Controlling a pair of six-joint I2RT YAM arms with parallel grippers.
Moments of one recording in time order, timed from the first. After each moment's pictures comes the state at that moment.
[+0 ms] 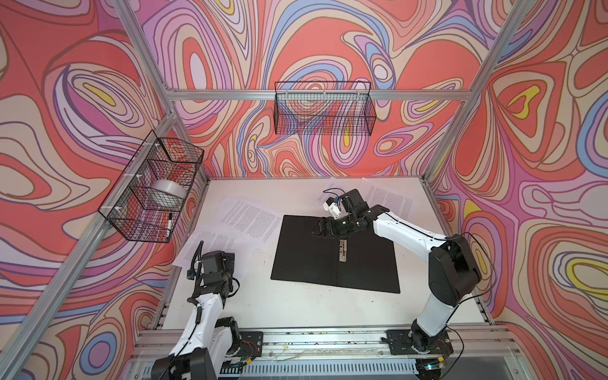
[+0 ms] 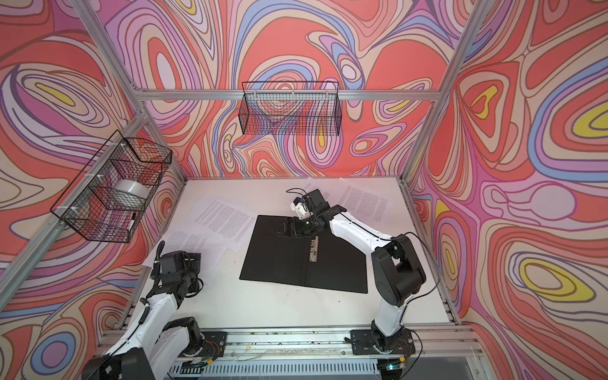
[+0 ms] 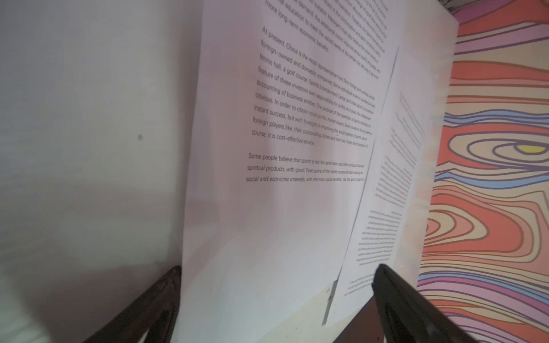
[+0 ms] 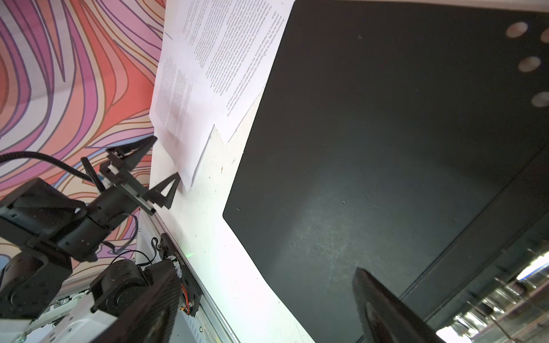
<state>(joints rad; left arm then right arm) 0.23 0.95 0.27 -0.13 -0.02 -1.36 0.54 1.75 1.32 -0.50 -0.58 0.49</state>
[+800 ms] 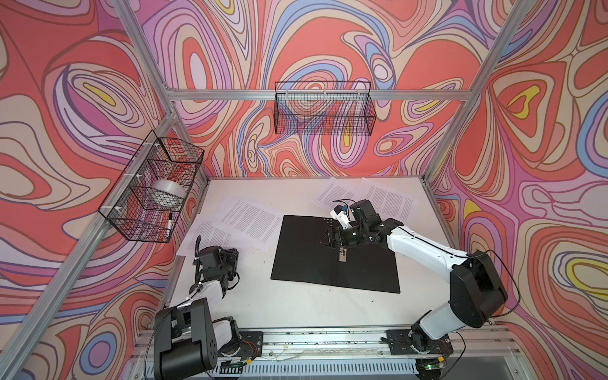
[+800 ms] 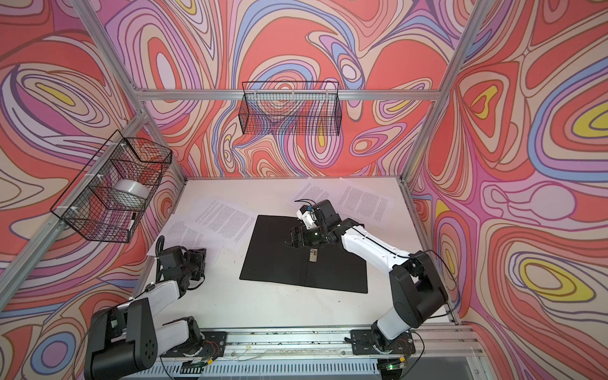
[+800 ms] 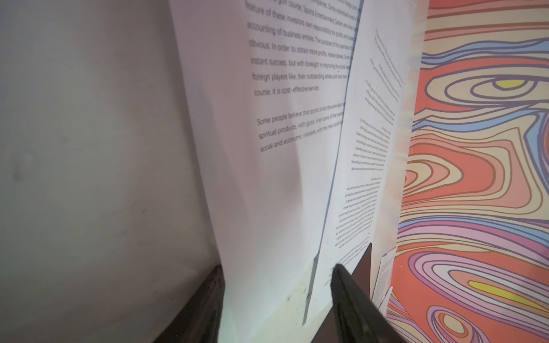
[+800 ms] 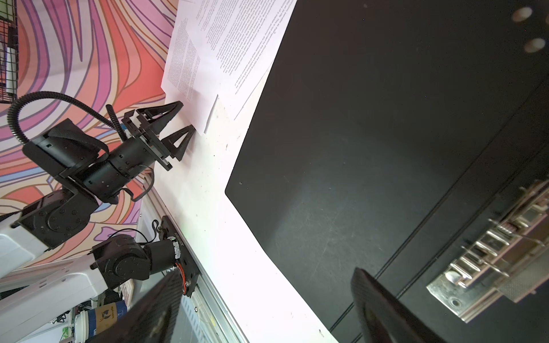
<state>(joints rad) 0.29 1.22 0.27 0.21 0.23 -1.23 0.54 1.57 1.10 -0.40 -0.59 0.48</state>
